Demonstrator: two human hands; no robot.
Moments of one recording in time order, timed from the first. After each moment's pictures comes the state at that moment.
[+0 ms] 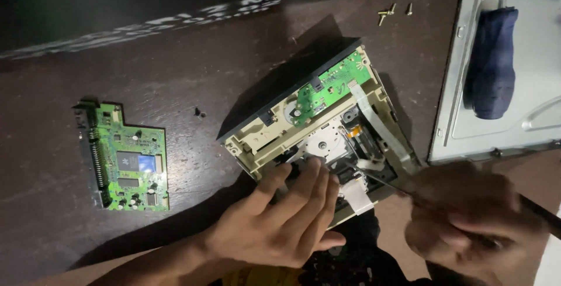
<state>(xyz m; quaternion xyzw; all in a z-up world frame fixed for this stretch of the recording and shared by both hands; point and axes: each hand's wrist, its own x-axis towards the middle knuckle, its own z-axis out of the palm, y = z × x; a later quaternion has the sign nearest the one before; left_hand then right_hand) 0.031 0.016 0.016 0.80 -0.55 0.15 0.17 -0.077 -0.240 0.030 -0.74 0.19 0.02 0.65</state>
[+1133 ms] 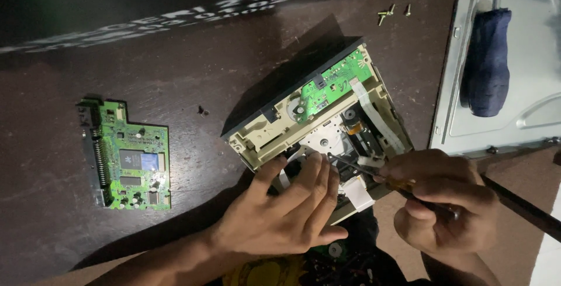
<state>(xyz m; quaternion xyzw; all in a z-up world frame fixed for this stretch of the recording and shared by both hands) 0.022 0.015 0.004 0.82 -0.53 0.14 0.14 -0.057 -0.221 0.024 -0.86 -0.06 -0.11 0.49</state>
